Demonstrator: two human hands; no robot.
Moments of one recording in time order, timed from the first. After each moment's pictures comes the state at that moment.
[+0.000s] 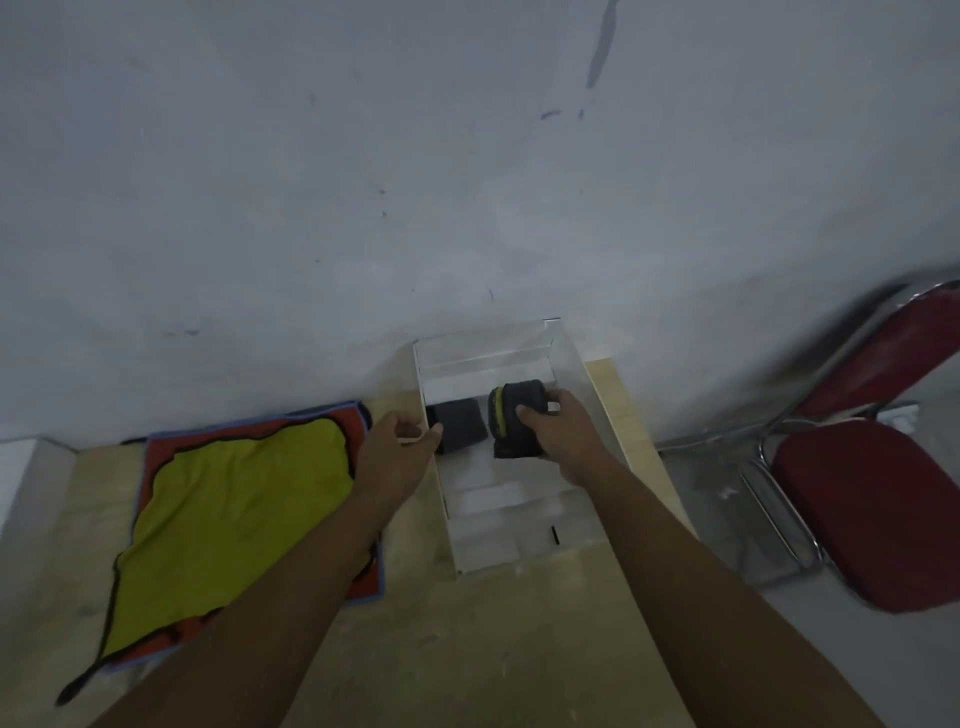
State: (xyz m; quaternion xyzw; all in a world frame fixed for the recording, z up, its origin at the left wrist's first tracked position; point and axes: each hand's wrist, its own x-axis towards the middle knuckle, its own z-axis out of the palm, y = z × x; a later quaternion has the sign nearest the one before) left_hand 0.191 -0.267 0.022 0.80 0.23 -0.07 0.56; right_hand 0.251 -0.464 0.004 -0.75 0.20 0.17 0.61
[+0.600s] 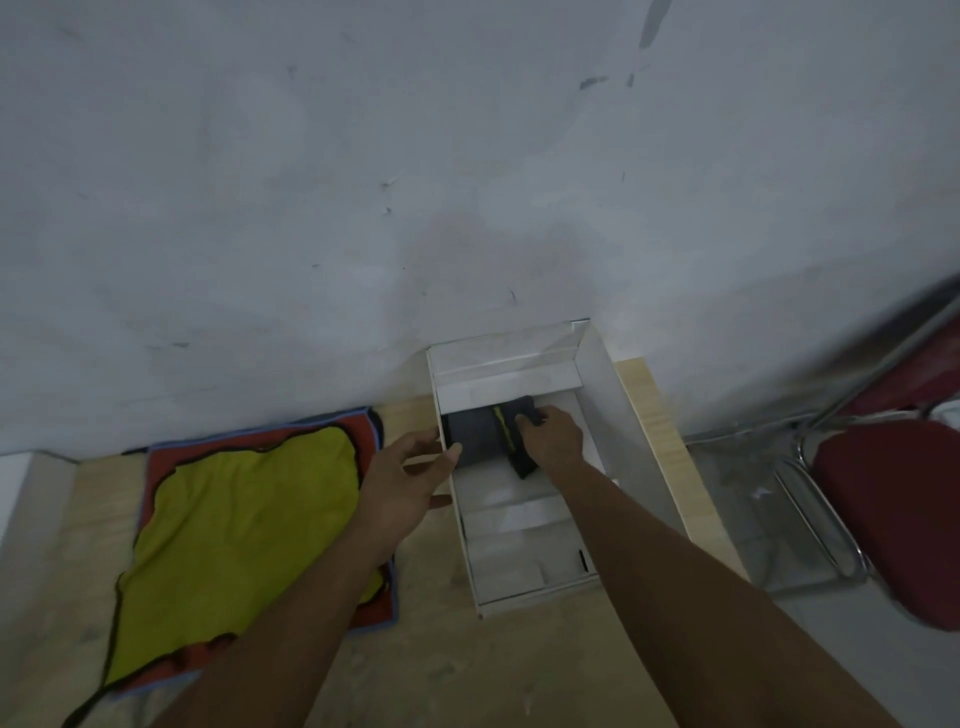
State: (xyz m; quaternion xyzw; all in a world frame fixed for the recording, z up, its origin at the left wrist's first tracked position) left_hand 0.198 -0.259 0.008 0.69 0.24 -0.09 0.68; right_hand 0.293 -0.431 -0.063 -0.89 0.17 0.19 0.38
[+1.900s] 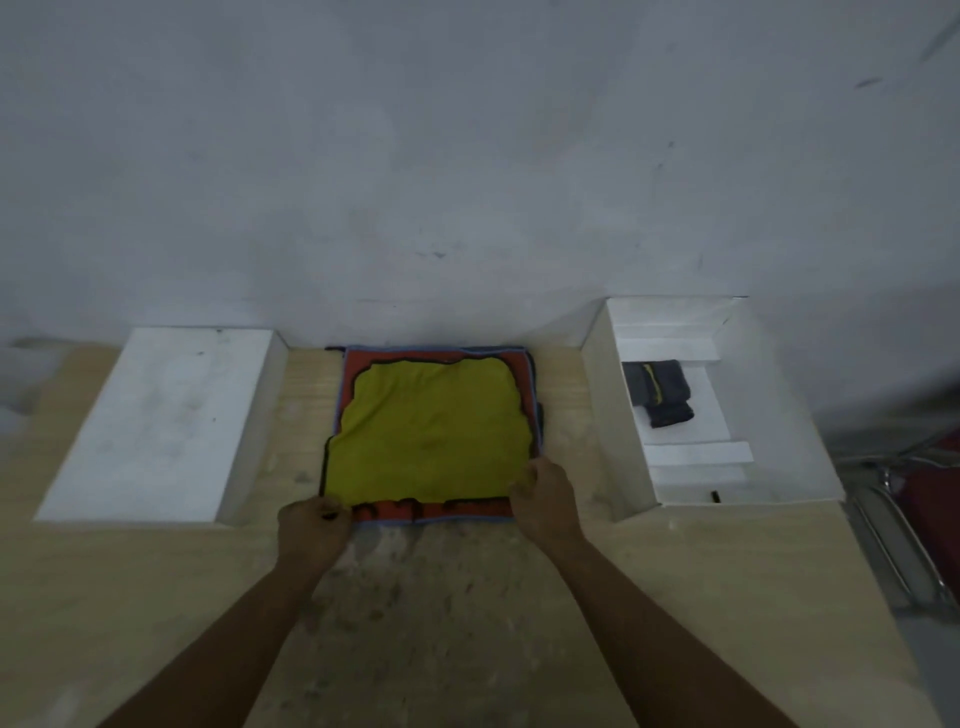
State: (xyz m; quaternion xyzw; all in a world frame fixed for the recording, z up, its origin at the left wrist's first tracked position) left_hand -0.019 -0.008 -0.042 0.82 0.40 -0.08 0.40; right_hand 0.082 -0.255 -0.055 -0.89 0.03 0.23 0.39
